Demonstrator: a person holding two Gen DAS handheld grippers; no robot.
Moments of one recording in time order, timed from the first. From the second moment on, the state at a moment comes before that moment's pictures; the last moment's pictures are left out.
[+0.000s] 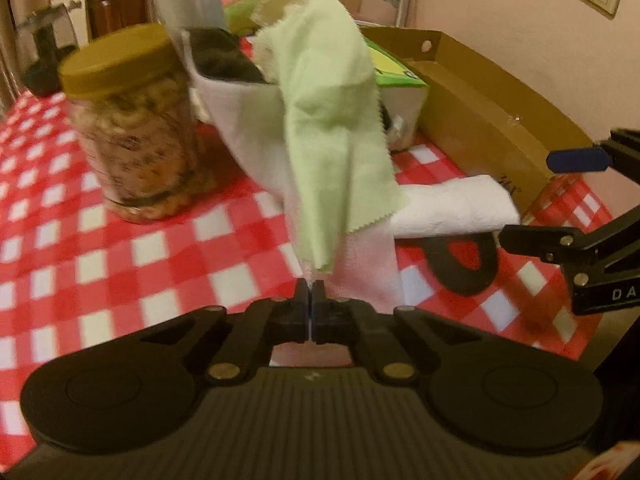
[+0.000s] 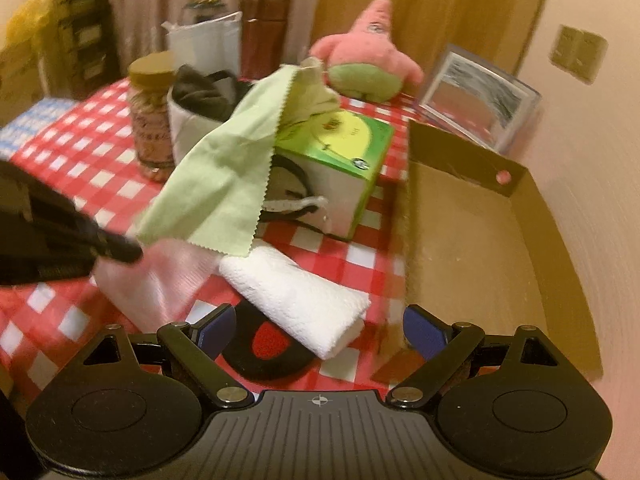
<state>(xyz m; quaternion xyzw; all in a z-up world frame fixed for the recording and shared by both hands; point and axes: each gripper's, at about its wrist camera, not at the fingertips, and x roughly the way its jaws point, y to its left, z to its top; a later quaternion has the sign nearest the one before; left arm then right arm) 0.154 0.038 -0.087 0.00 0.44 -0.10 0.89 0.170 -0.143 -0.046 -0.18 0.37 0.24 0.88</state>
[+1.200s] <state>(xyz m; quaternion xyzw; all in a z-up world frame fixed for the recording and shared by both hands) 0.160 0.044 -0.100 0.07 0.45 -0.10 0.89 0.197 -0.107 -0.085 -0.27 0.37 0.30 0.83</state>
